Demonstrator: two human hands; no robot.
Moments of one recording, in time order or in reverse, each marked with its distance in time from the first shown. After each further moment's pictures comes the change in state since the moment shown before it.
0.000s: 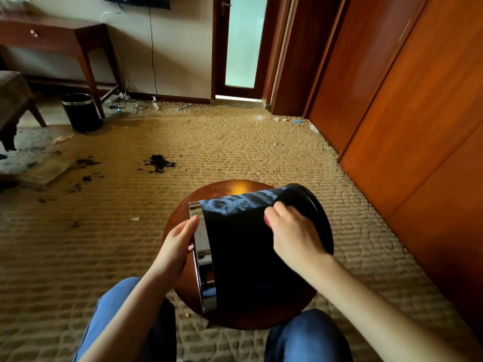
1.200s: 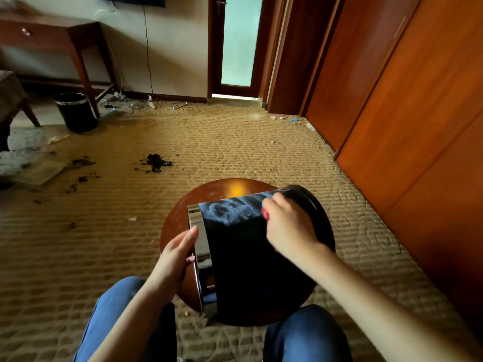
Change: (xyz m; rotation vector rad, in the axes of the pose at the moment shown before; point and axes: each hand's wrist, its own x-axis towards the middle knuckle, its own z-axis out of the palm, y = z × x) left_hand -0.019 -0.009 0.001 -0.112 -0.033 -0.042; right_hand 0.008 -0.006 -0.009 0.177 0.021 0.122
